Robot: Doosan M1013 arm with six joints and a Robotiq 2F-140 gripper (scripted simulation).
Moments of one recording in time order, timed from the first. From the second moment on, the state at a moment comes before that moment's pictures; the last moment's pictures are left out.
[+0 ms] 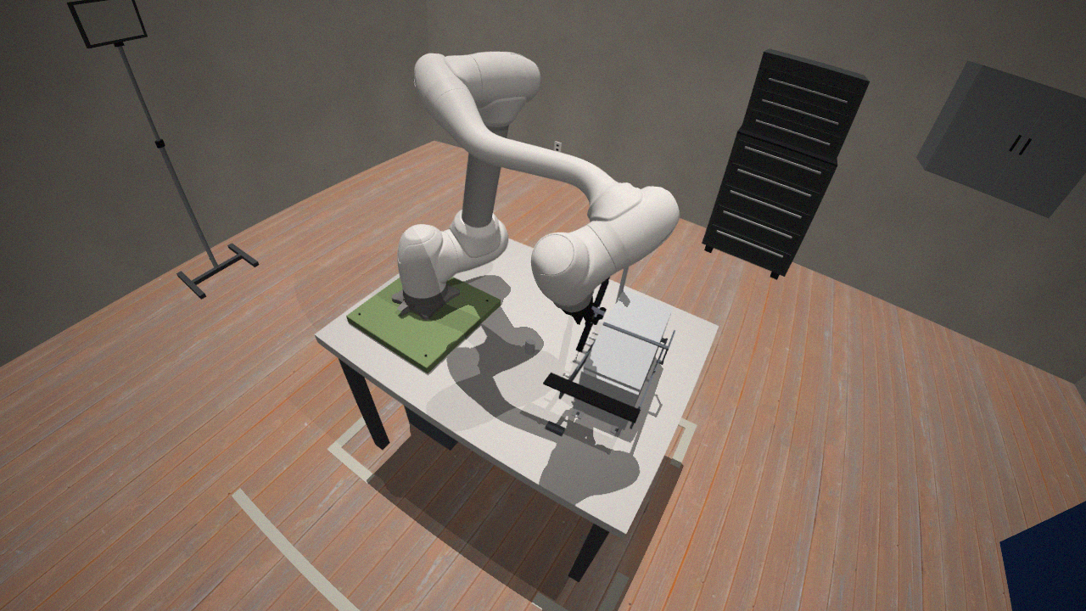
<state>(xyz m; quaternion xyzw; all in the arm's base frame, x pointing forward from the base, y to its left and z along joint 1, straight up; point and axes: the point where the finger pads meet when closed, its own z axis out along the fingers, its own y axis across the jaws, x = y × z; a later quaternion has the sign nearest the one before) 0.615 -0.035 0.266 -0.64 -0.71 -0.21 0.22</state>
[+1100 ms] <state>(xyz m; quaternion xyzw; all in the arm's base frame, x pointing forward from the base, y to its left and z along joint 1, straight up) 0.614 -0.022 0.248 -0.64 -0.71 -0.21 0.22</state>
